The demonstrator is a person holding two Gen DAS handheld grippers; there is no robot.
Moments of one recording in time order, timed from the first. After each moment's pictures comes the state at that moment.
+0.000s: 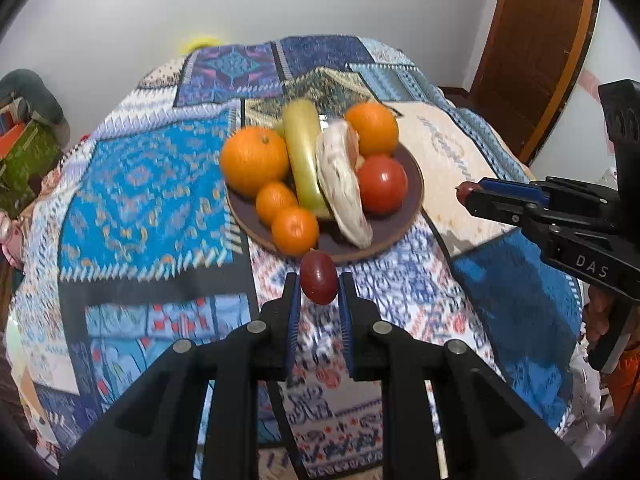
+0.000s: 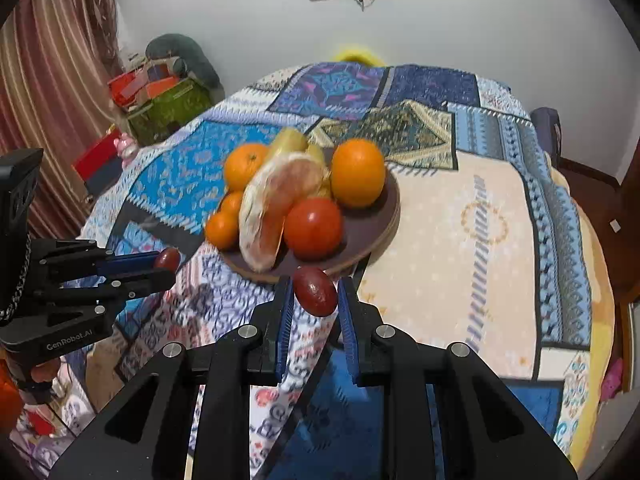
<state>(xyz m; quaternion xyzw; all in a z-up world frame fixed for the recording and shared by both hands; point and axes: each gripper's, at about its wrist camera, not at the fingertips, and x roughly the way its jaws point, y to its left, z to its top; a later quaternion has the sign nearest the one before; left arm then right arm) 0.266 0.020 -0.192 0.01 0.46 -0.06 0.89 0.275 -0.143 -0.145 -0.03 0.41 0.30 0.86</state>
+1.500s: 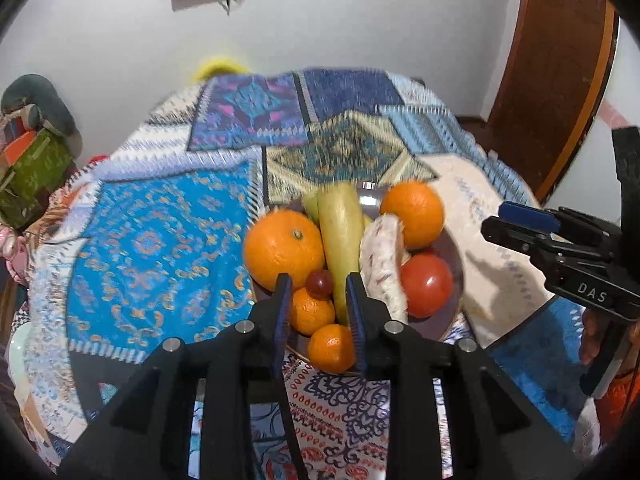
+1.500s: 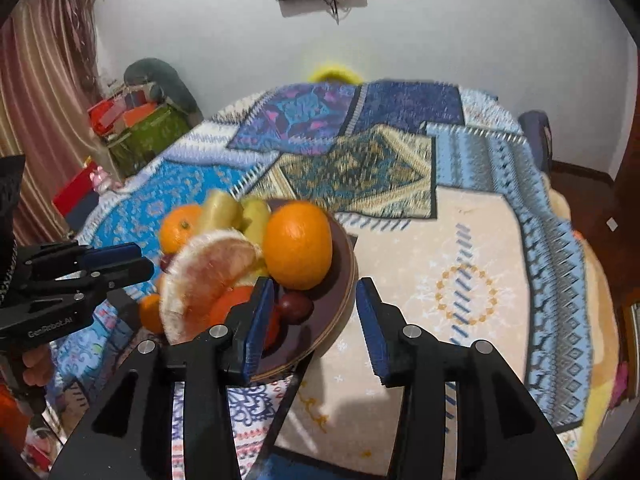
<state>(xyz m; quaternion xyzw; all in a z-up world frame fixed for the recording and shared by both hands) 0.326 0.041 -0.170 0.00 0.41 -0.03 0.91 0.343 -0.151 -0.143 0.00 0.39 0.28 0.88</state>
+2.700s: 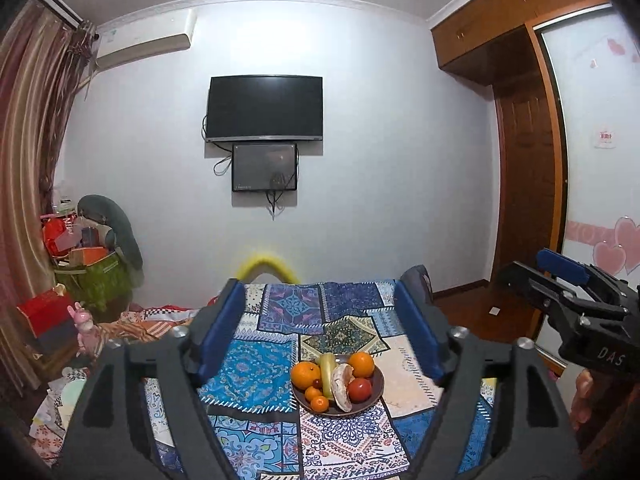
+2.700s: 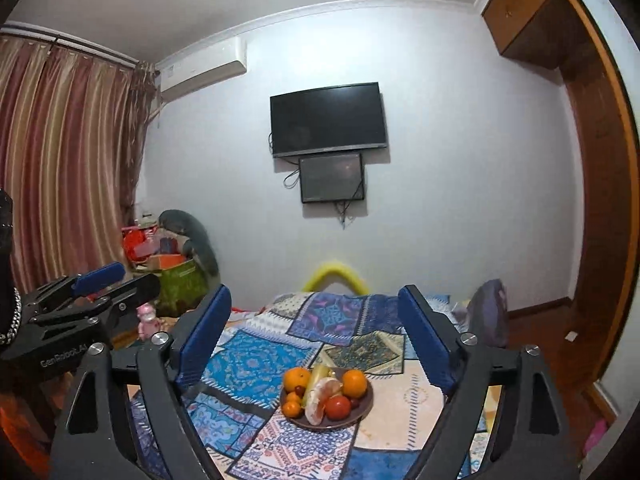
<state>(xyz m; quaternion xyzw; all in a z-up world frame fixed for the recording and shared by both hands) 0.052 0.005 0.048 0.00 0.07 0.02 1.00 0.104 -0.174 0.066 0.03 0.07 0.24 0.97</state>
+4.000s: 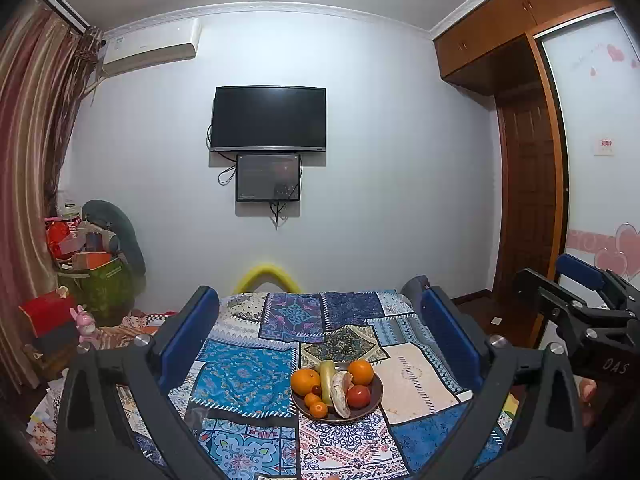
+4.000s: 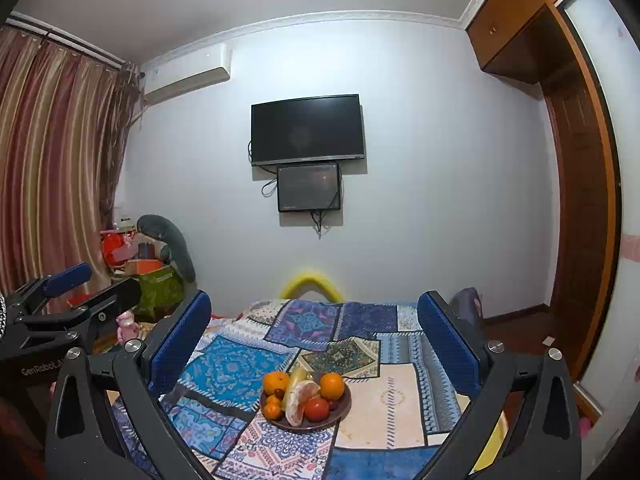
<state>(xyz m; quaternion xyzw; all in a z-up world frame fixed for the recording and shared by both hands) 0.043 0.001 0.046 0.00 0.05 0.03 1.00 0.076 -0.185 0.069 0.02 0.05 0.20 0.98</state>
